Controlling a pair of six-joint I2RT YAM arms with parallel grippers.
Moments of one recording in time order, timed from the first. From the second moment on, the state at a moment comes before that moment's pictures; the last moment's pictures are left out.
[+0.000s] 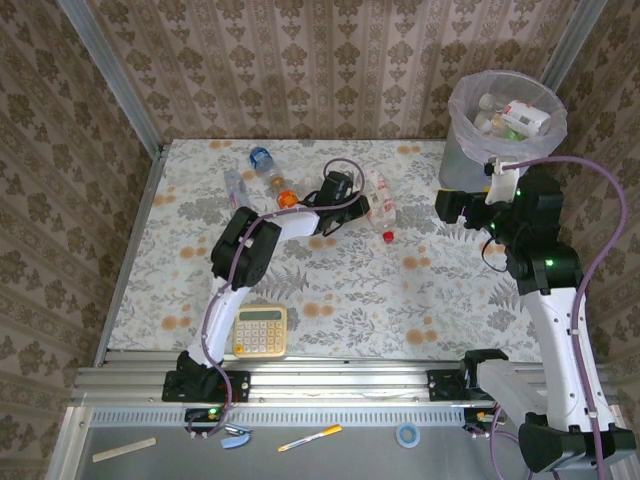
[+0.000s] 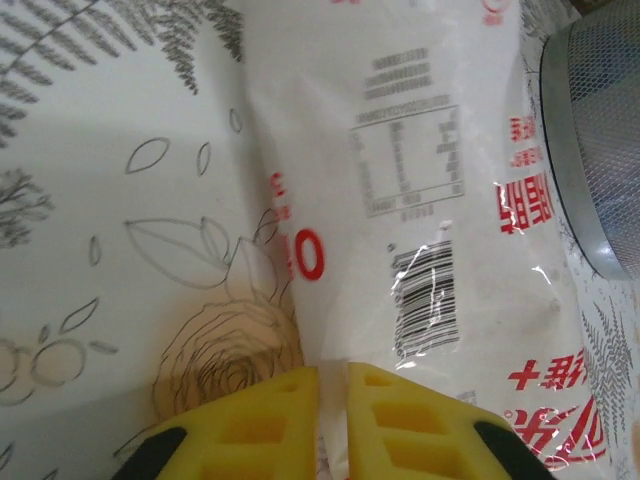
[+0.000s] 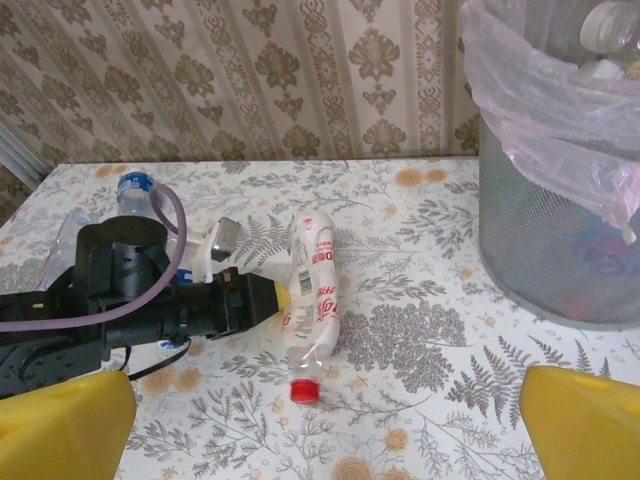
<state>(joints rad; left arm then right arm) -0.69 2.36 1.63 0.11 0.22 -0.82 -0.01 0.91 1.15 -0.66 -0.22 0.11</state>
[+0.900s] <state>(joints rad) -0.70 2.18 1.50 0.15 0.25 -0.63 -0.01 0.94 1.08 -0.60 -0.19 0.19</state>
